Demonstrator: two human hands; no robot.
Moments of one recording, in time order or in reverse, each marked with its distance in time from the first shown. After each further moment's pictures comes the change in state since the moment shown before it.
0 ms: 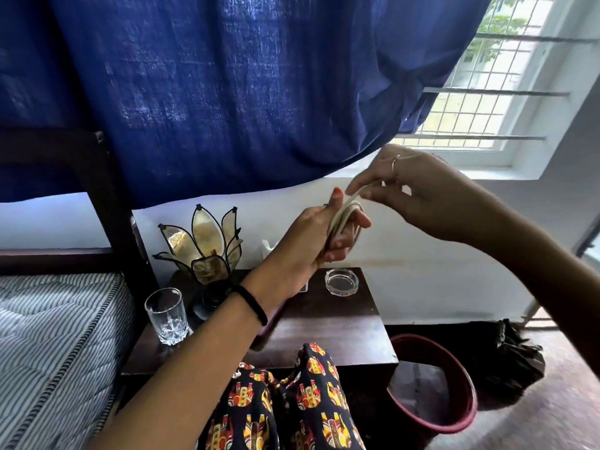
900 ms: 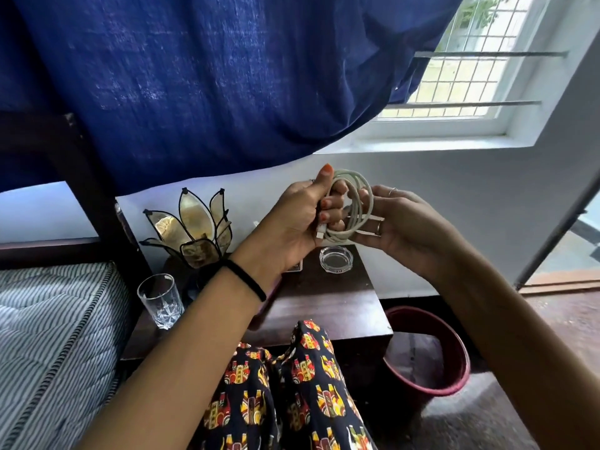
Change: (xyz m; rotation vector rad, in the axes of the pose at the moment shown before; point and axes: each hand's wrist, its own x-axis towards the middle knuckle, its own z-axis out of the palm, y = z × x) left_hand 0.008 -0.002 0.007 -0.225 0.070 -0.113; right_hand -0.037 0.022 0.069 1.384 0.099 0.772
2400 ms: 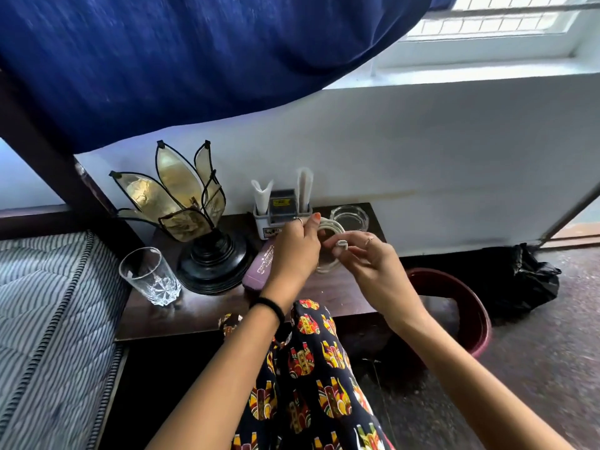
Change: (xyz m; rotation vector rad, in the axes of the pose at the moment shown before) left_hand 0.055 -0.131 -0.101 0.805 0.550 -0.037; right_hand 0.039 0.151 -0.005 -0.516 0.167 -0.216
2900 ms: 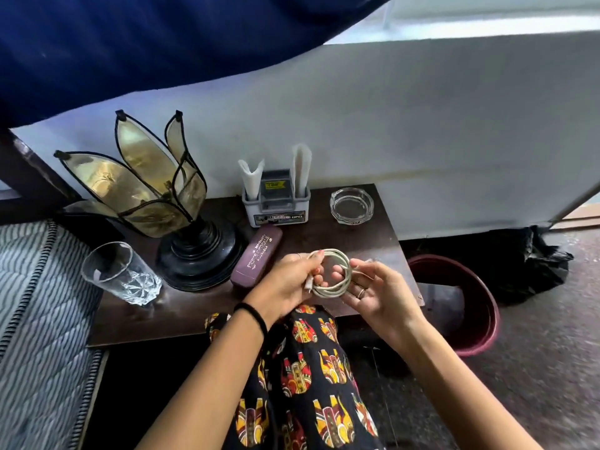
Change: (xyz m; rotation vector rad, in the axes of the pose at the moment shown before) left_hand 0.024 -0.076 0.030 -0.646 -0.402 -0.622; right_hand 0.015 0.078 0.008 1.019 0.126 0.797
